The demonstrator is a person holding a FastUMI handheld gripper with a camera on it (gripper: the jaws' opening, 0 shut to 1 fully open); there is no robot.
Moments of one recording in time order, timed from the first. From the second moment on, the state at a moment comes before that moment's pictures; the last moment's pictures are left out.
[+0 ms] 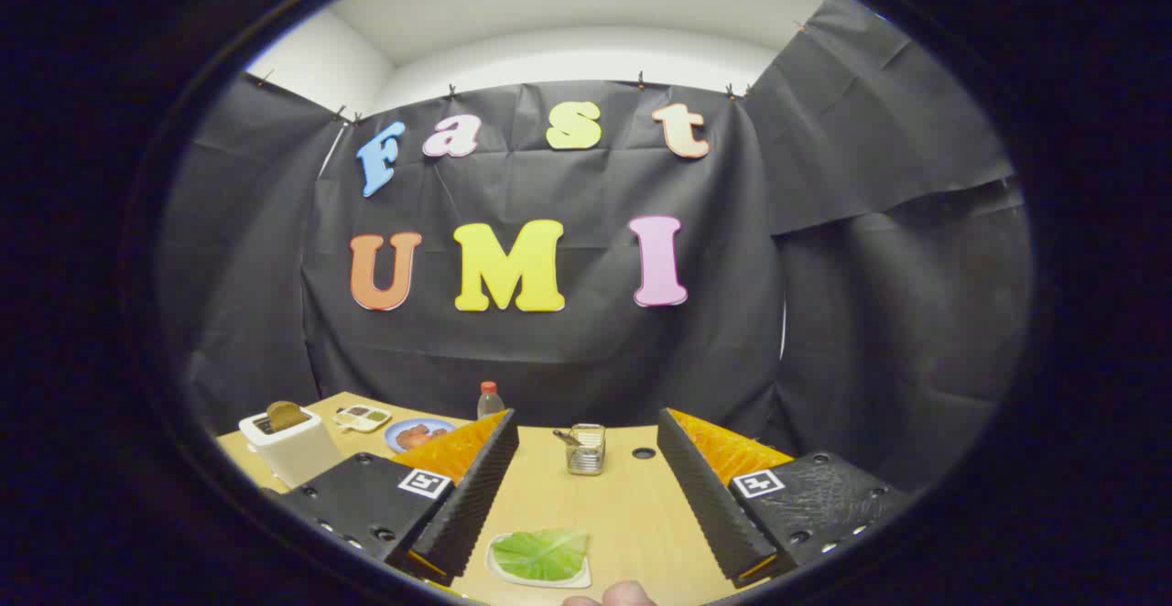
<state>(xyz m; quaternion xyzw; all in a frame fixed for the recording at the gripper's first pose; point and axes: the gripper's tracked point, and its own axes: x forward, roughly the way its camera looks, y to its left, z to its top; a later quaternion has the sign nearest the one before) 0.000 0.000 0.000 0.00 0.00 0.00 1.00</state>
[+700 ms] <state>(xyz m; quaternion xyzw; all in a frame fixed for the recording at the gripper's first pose) 0.017 0.031 0.017 0.00 0.02 0.04 1.00</state>
